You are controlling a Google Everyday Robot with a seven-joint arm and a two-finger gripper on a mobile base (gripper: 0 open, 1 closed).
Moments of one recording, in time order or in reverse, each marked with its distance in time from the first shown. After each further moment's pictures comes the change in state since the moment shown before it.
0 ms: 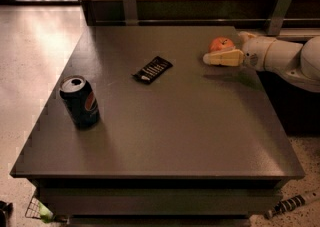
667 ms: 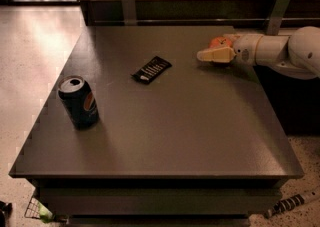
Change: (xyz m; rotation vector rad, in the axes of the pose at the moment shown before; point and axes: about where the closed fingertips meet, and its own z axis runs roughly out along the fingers) arm 0.016 -0.008 0.032 -0.086 0.072 0.016
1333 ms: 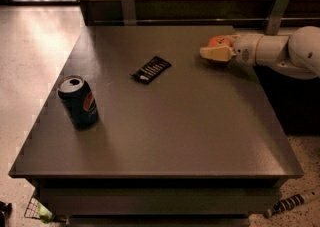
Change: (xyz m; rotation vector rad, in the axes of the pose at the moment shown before) arm 0.000 0.004 0.006 -0.013 0.003 0.000
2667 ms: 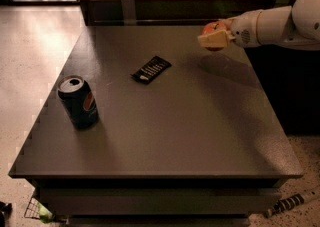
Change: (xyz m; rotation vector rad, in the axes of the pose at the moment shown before) arm -0.055 0.036 -0.019 -0.006 0.136 -0.120
